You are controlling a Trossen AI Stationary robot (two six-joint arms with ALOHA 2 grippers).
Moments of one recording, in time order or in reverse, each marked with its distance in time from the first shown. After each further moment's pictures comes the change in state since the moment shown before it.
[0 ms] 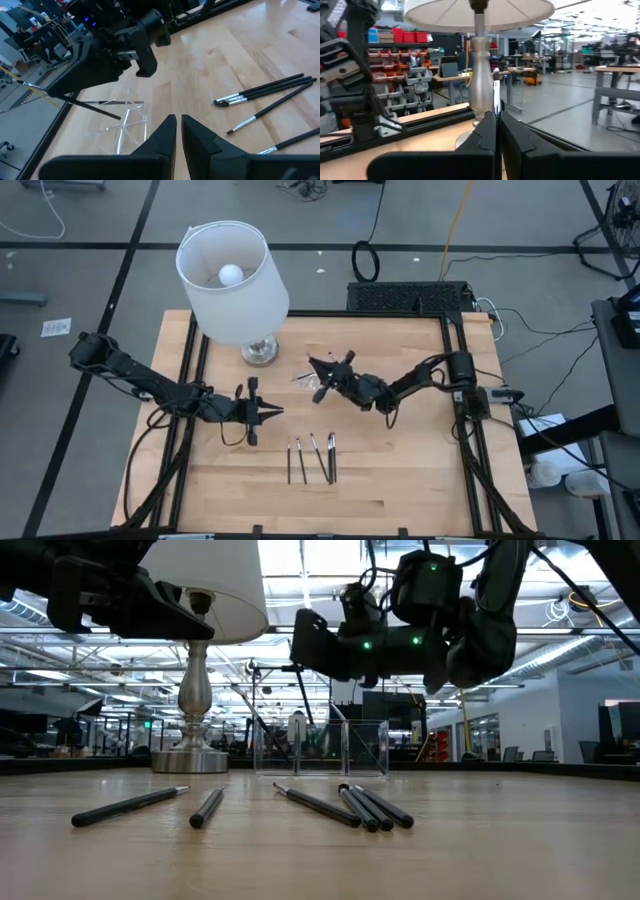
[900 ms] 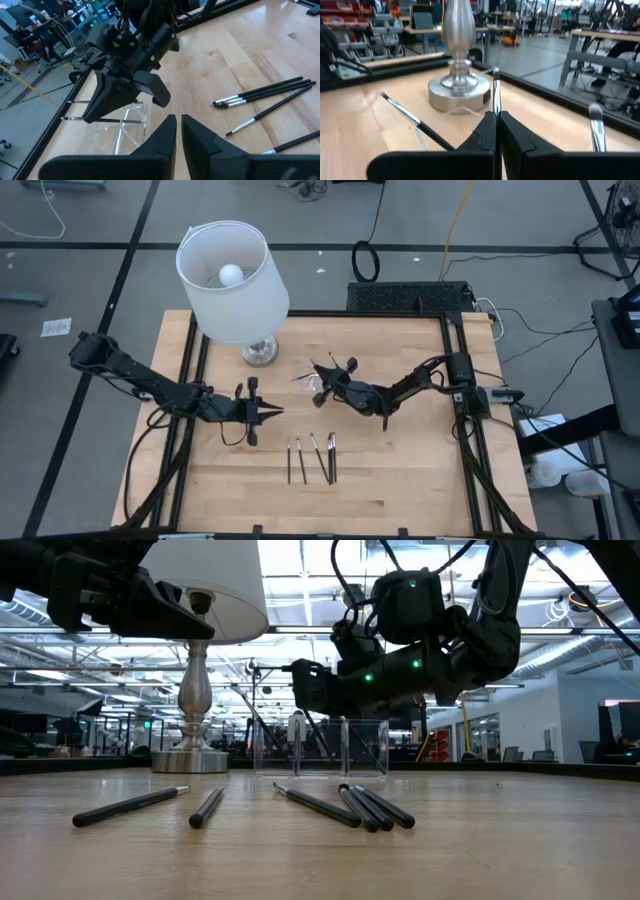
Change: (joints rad) left arm 0.000 0.000 0.000 0.003 0.001 -0.018; right arm 0.022 0.007 -0.001 -0.304 0.130 0.111
